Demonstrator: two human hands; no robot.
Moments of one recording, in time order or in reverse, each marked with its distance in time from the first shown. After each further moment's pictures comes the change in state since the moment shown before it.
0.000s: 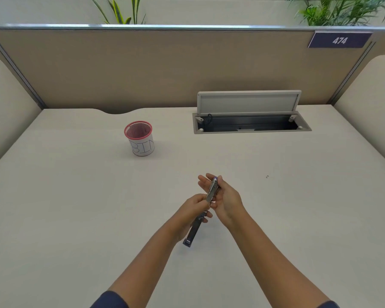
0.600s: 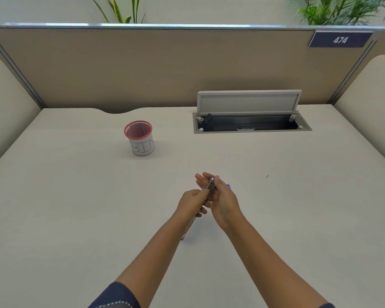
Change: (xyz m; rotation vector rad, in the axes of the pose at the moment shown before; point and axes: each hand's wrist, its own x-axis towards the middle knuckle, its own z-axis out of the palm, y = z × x) left_hand 0.014 0.008 0.003 -0.007 0.266 -0.032; right_hand -0.002 0.009 0.003 -0.046 -0.066 -0.078
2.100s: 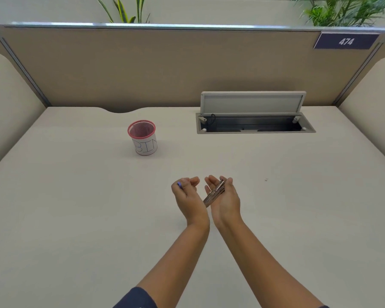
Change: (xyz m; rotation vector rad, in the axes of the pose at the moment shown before) left_hand -0.004 0.011 0.032 -0.563 0.716 0.308; right_hand 0.006 0.008 0.009 0.339 0.245 -0.106
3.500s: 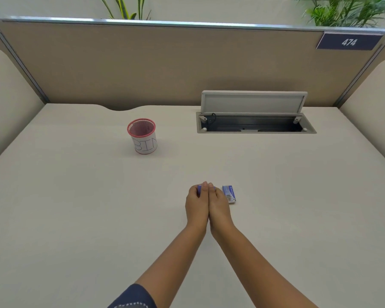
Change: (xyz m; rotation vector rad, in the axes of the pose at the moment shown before) left_hand 0.008 -0.019 -0.007 0.377 -0.329 -0.178; right_hand 0.001 0.023 -0.011 -0.742 -0.045 -0.051
